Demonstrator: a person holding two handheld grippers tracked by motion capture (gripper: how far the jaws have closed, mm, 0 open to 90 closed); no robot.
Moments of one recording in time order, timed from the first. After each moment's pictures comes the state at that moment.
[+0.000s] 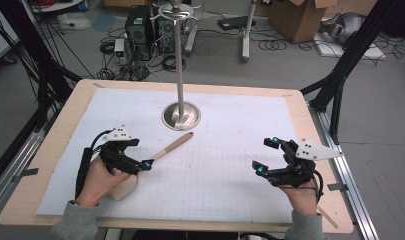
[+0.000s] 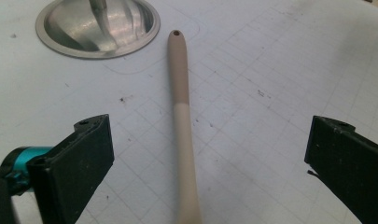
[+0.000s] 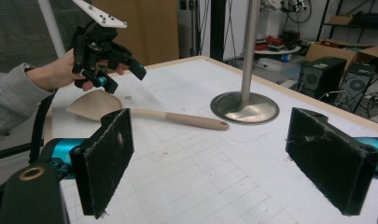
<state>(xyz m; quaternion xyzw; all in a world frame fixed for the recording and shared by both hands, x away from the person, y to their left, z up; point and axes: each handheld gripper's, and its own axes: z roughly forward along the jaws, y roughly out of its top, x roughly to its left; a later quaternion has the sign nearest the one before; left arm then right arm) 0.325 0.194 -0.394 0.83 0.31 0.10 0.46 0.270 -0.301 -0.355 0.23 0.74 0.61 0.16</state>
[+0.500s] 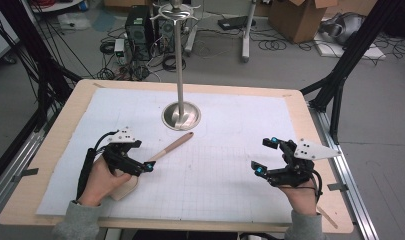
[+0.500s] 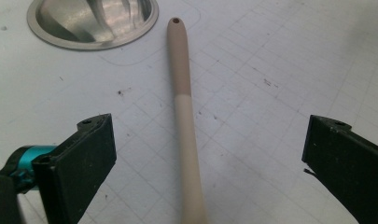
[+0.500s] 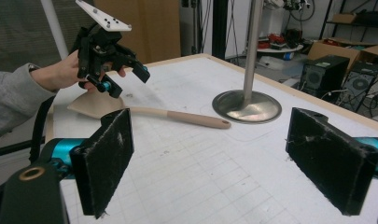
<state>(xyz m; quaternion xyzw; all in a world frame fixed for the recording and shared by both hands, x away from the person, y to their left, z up) 0.327 0.188 -0.403 0.84 0.31 0.10 0.44 0.270 -0.299 -0.355 0.23 0.74 0.61 0.16</state>
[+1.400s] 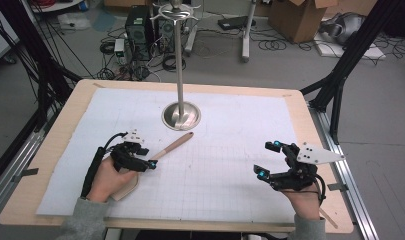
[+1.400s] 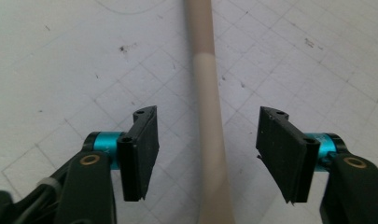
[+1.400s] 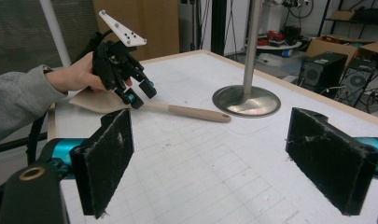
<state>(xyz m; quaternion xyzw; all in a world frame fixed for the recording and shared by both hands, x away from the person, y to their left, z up) 0.343 0.177 -0.425 0.87 0.34 0.08 0.36 0.261 -0.305 -0.357 0.23 0.75 0.60 0.16</state>
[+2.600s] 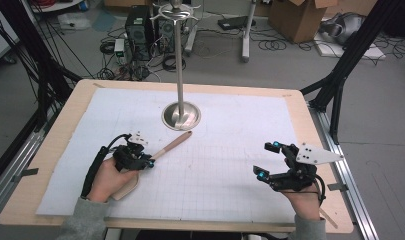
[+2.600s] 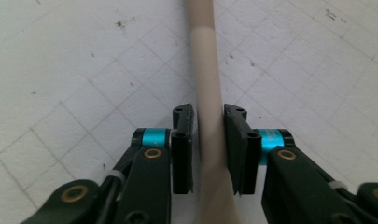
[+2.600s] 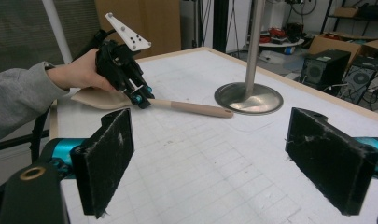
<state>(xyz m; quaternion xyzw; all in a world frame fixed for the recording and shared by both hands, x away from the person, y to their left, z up) 0.342 0.169 -0.427 0.88 0.34 0.09 0.31 0.261 -0.304 -0.358 0.23 0.75 0.60 0.16</state>
